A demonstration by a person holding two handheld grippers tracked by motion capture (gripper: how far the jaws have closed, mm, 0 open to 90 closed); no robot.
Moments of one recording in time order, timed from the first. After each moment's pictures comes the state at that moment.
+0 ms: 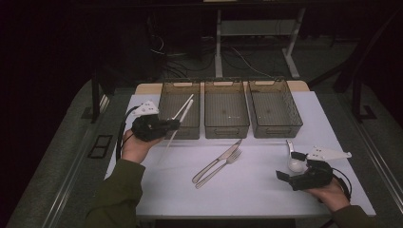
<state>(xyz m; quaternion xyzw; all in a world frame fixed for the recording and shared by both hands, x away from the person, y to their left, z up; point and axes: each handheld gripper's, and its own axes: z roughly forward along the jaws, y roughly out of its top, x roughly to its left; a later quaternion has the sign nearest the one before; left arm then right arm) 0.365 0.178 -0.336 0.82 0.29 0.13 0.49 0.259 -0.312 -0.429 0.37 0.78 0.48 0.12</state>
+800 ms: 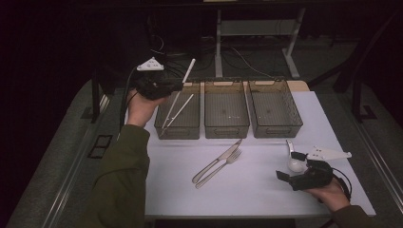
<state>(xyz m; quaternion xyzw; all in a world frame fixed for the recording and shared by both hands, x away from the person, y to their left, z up) 0.449 0.163 -0.279 0.80 0.30 0.17 0.49 0.259 -0.312 -0.429 0.37 0.79 0.48 0.12</state>
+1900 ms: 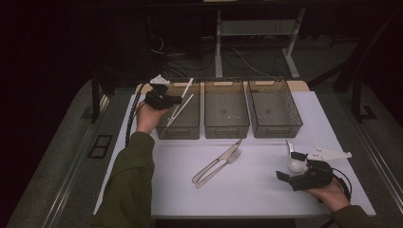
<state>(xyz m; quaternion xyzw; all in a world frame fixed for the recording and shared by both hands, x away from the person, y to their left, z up) 0.483 0.168 -0.363 0.82 0.36 0.14 0.42 0.259 -0.312 -0.429 0.37 0.79 0.48 0.12</state>
